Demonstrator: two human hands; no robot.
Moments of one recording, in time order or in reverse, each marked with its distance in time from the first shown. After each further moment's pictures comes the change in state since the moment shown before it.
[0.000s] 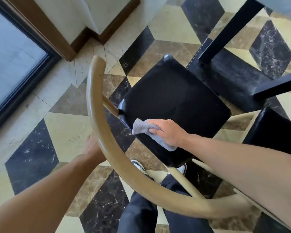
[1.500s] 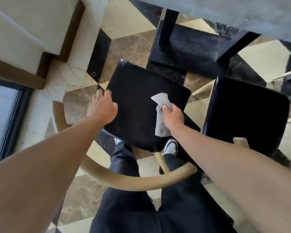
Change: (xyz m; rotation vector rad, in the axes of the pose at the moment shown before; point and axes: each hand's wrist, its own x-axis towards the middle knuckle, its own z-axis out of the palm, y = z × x) left_hand 0.003 0.209 -0.133 0.269 0.156 0.339; right_hand -0.091 -0.001 -0.092 0.589 0.791 0.684
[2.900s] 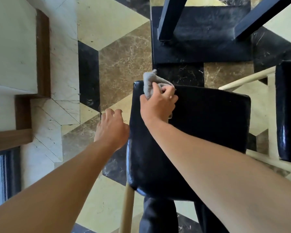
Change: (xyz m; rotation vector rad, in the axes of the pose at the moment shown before) left_hand 0.279 -0.097 0.082 0.114 -0.190 0.320; right_hand 0.218 -0.123 0.257 -0.249 0.527 0.064
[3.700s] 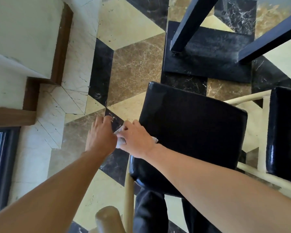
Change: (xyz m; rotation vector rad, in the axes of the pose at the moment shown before) left_hand -0.059 -0.054 -0.002 -0.245 0.086 -0.148; right_hand -0.108 -0.004 -0.013 -0.323 -0.717 -0.905
